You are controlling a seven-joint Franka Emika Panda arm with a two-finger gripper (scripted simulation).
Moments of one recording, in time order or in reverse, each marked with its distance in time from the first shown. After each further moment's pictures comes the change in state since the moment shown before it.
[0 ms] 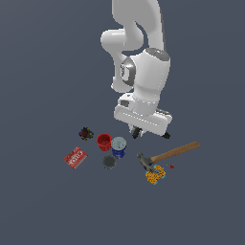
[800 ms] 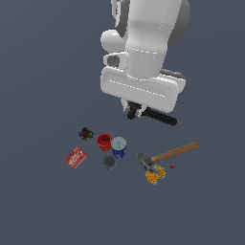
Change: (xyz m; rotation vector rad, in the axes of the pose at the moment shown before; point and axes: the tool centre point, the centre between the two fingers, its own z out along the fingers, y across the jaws) arm 0.078 0.015 -0.136 0.003 0.000 0.002
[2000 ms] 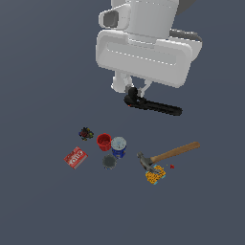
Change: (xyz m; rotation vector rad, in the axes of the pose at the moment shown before) arm 0.017 0.003 -0.069 -0.005 -0.002 0.001
